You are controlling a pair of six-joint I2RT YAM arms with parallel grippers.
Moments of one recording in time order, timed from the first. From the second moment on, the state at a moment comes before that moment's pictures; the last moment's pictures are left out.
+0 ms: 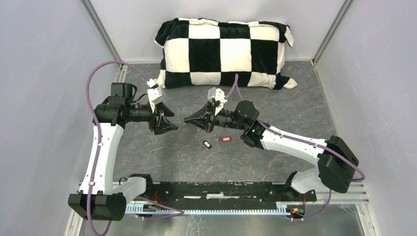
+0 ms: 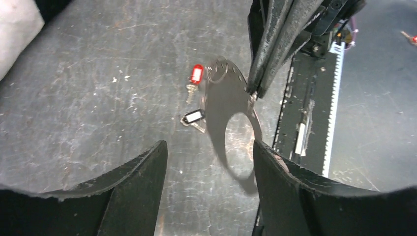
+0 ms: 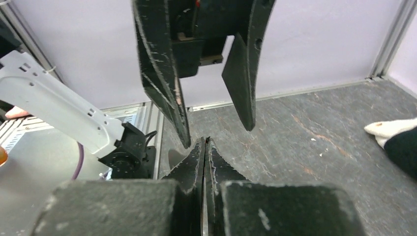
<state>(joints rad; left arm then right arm) -0.02 1.09 1.25 -1.12 1.08 0.77 0.91 1.43 0.93 0.69 -0.53 0.22</state>
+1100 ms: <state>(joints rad) -0.05 1.00 1.32 -1.45 1.17 1.04 1.06 1.38 0.91 0.62 -0.46 0.11</state>
